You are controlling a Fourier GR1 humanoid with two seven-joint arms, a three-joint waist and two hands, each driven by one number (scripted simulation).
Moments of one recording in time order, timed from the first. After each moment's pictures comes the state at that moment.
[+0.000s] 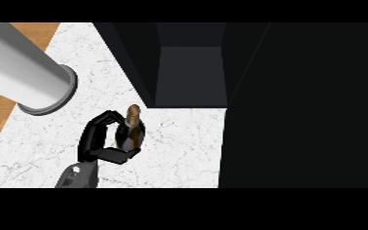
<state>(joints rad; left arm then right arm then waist) -0.22 0.07 0.16 -0.83 -0.06 -0.10 -0.70 0.40 -0.07 0.22 -2.47 -0.14 0.22 0.25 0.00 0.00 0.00</state>
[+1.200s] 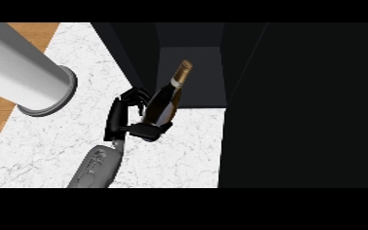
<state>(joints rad) -0.28 0.05 -0.17 -1.11 -0.10 0.34 -0.21 0.44 -0.07 0.19 -2.46 -0.15 0.27 0.20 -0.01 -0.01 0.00</state>
